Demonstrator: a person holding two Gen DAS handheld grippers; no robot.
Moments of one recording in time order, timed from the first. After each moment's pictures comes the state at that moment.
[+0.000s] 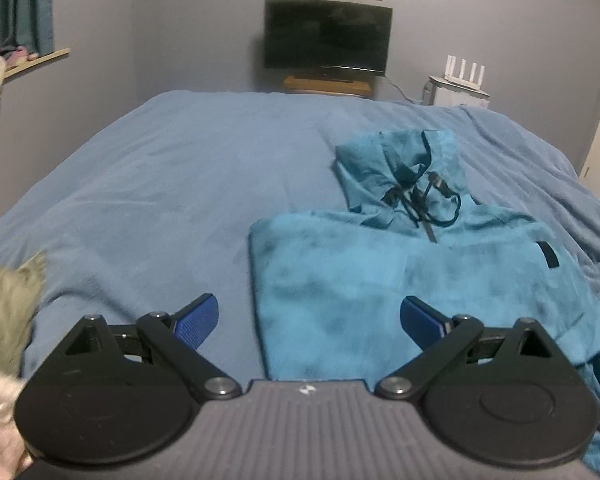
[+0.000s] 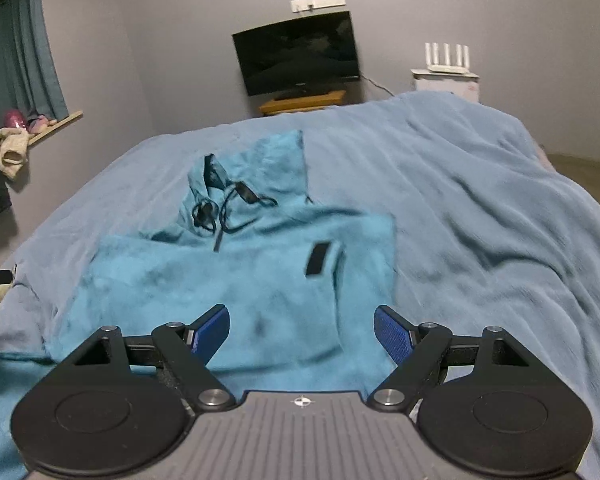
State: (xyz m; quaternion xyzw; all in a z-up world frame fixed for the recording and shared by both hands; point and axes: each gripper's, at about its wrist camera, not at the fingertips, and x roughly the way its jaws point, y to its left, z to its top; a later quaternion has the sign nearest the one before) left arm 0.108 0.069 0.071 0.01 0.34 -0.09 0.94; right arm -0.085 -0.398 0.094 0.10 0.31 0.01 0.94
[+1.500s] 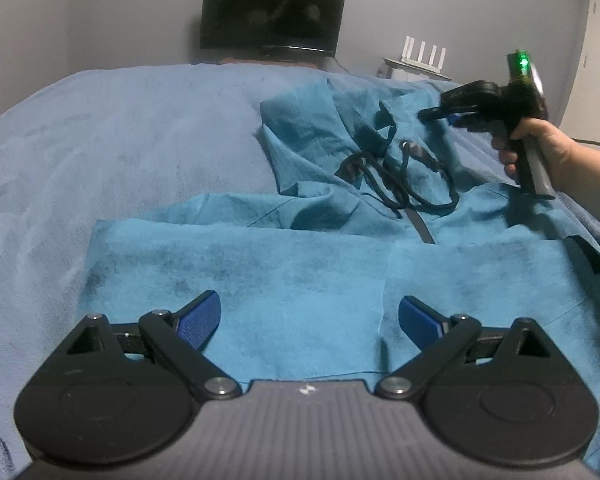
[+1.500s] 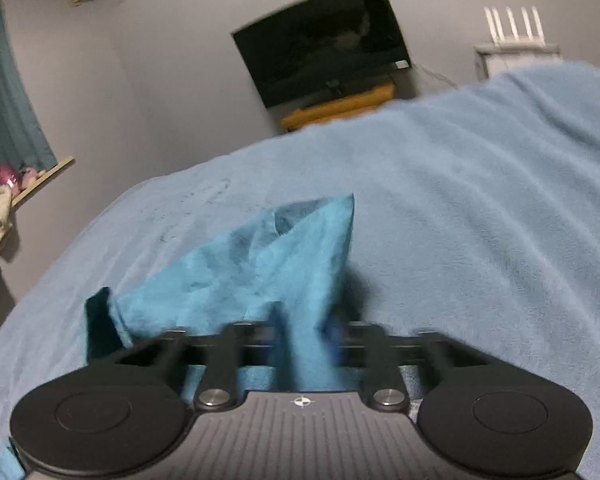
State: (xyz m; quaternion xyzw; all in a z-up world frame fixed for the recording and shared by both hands) left arm 0.265 -0.018 -0.077 -0.01 0.34 -0.17 0.93; right arm 0.440 -0.399 -0.033 0.17 0.28 0.07 0.94
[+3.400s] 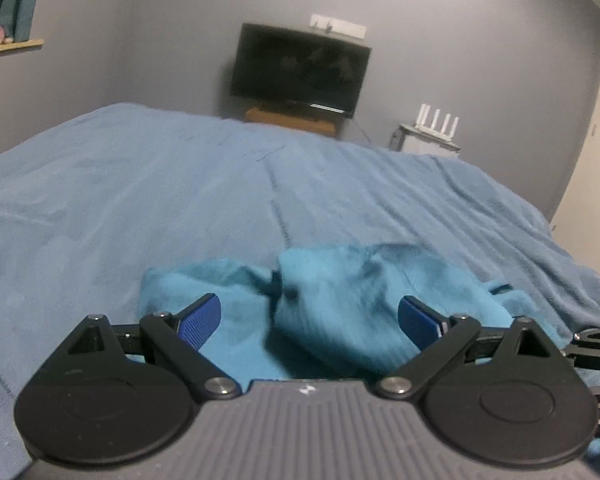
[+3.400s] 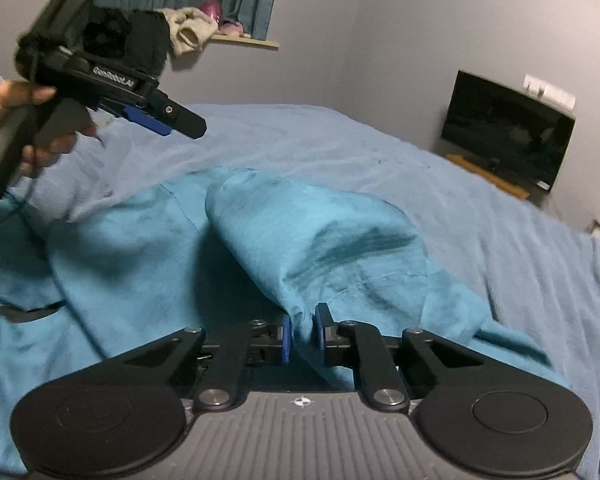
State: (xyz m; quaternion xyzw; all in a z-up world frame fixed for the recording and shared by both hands) left arm 0.202 -0.001 0.018 -0.07 0.28 -0.14 0.95; right arm 0.038 -0.296 0.002 -0.15 0.25 0.26 0.92
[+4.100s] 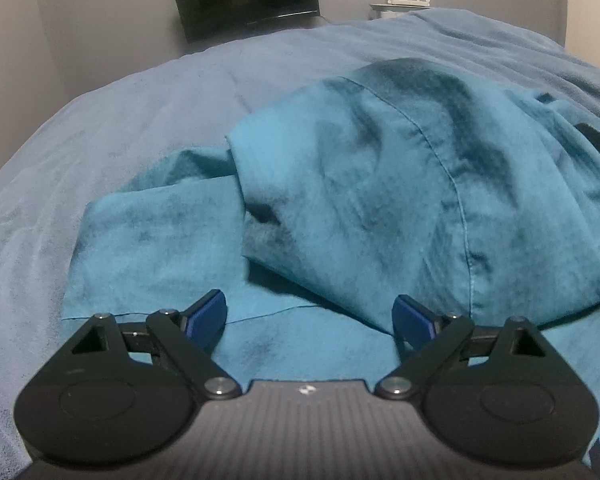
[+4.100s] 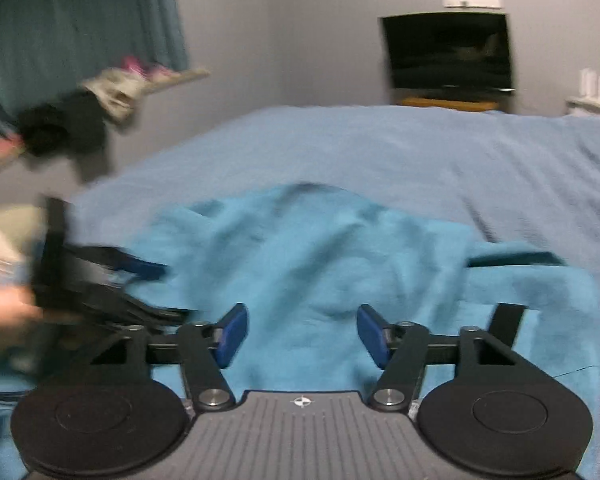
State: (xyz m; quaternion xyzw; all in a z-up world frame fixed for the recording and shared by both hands) left arm 0.226 -0.078 -0.089 0.13 0.37 -0.14 0.91; right arm 0.060 -0.341 -0.004 0.02 0.30 0.20 0.93
